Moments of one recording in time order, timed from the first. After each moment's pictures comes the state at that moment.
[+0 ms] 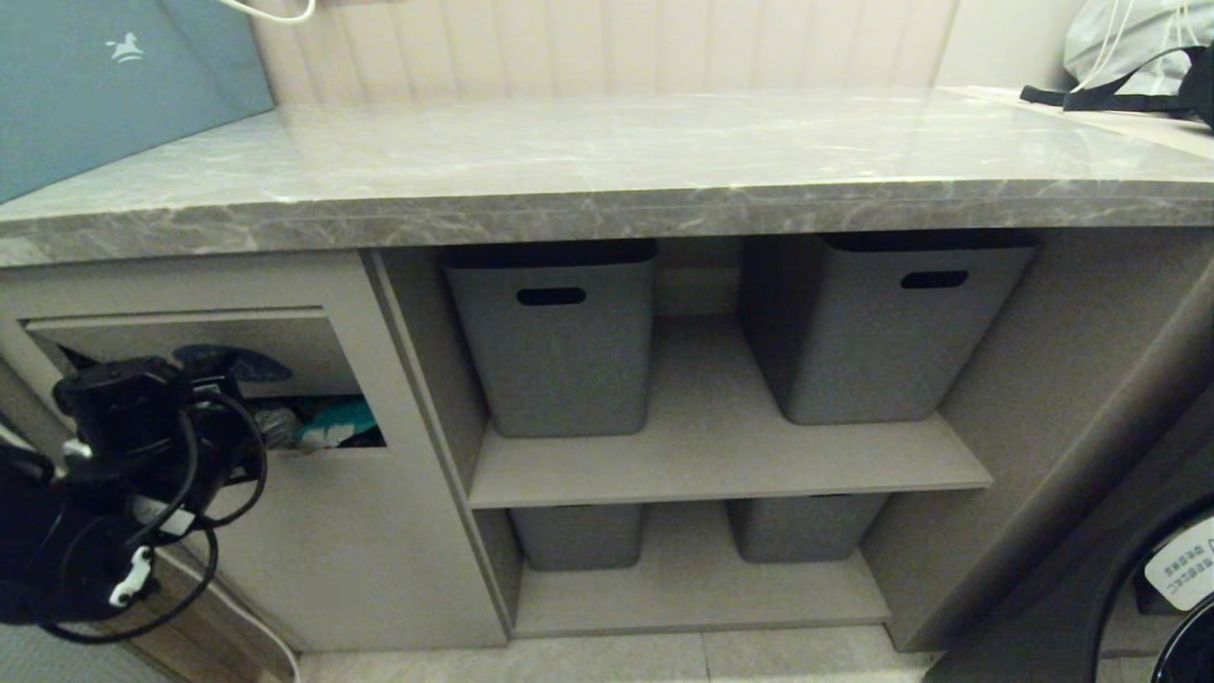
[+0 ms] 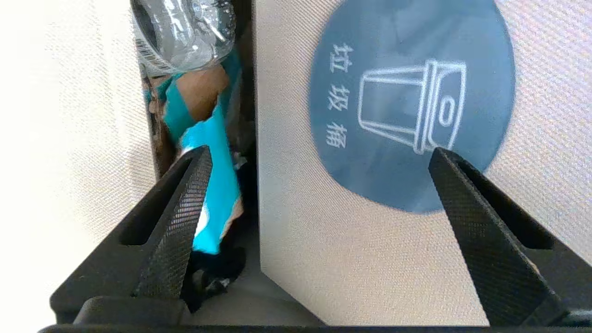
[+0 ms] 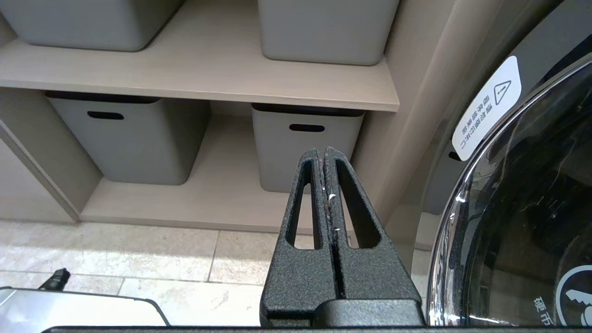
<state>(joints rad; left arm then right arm) 0.07 1.87 -0.59 -1.16 0.29 -1.52 0.00 0.00 0.00 0.00 0.03 -0.07</state>
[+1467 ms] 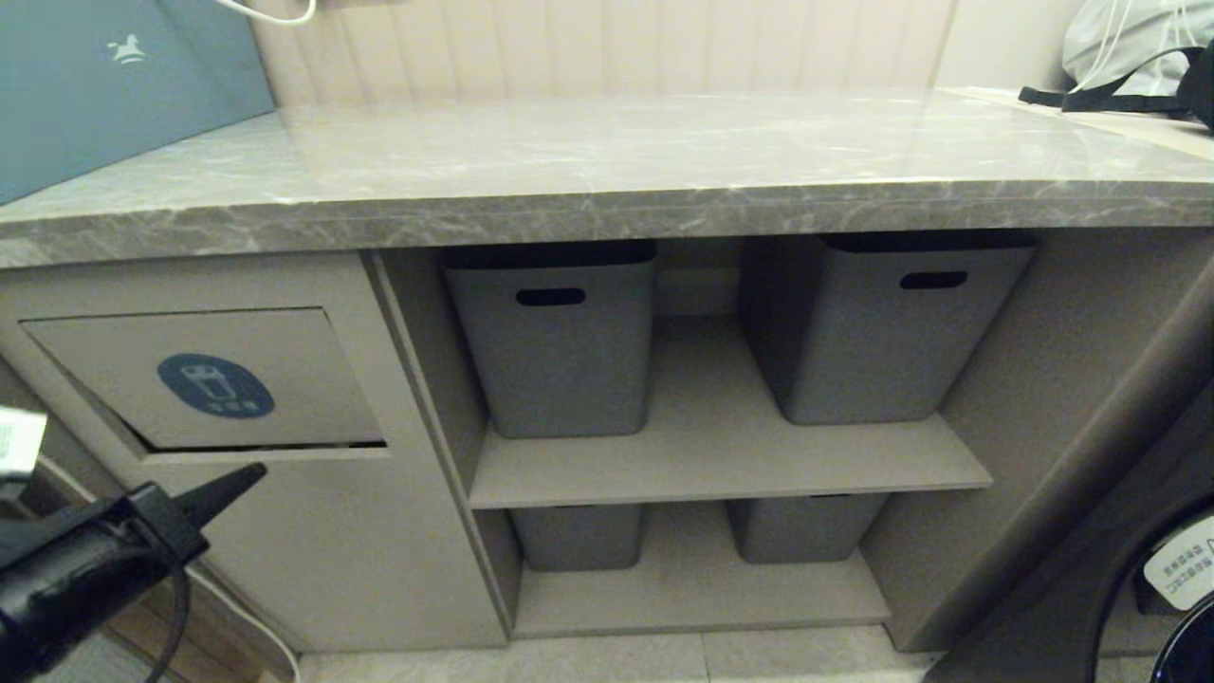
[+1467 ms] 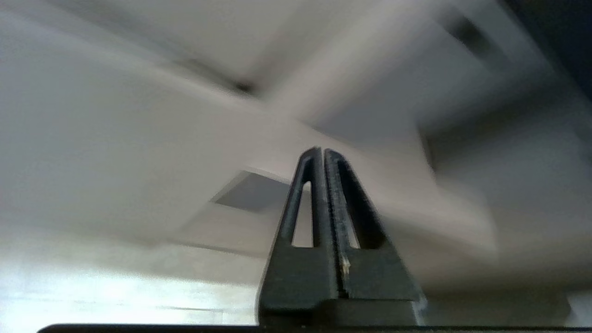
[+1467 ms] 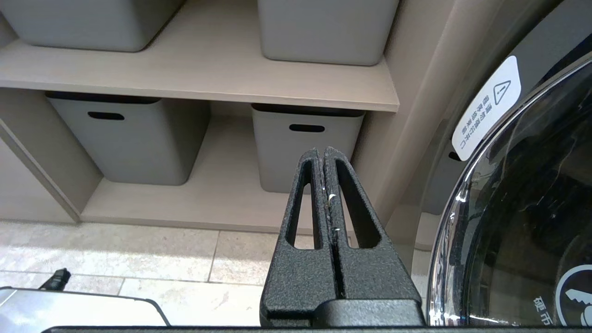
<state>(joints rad) 0.07 1.26 -0.20 -0.96 -0.36 -0.46 0.00 0.00 0.00 0.00 0.03 -0.07</state>
